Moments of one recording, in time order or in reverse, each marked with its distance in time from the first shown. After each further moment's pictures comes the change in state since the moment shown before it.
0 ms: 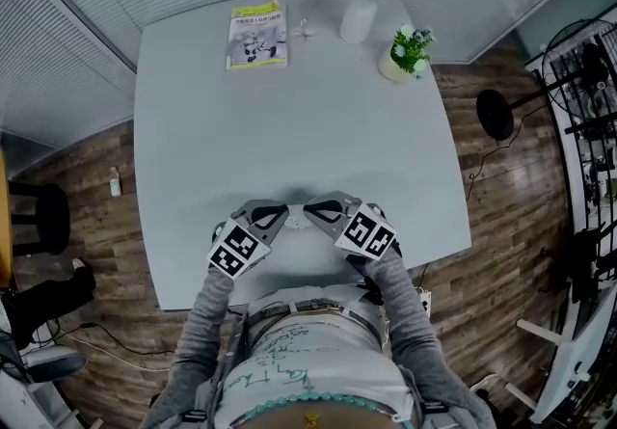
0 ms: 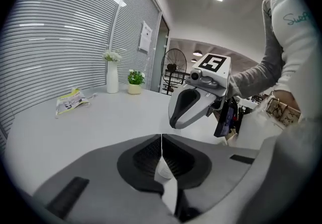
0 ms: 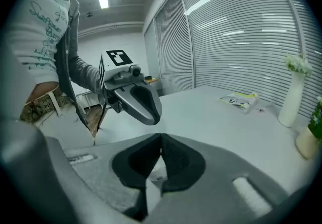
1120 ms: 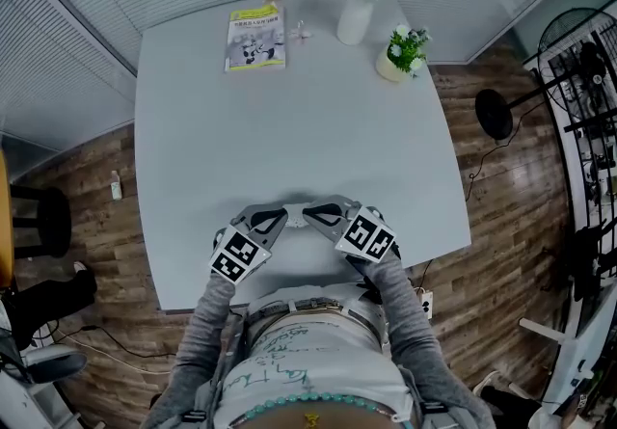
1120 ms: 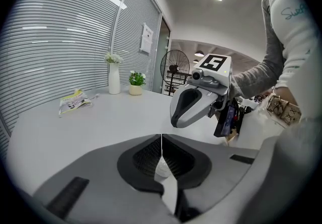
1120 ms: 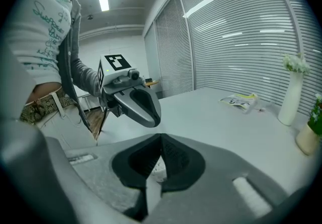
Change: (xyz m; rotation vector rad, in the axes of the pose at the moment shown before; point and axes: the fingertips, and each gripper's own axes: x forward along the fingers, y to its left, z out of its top) left arm -0.002 -0.007 -0.003 -0.006 -0.017 0.033; right arm -0.005 0.008 0.000 0.010 -0.029 0.004
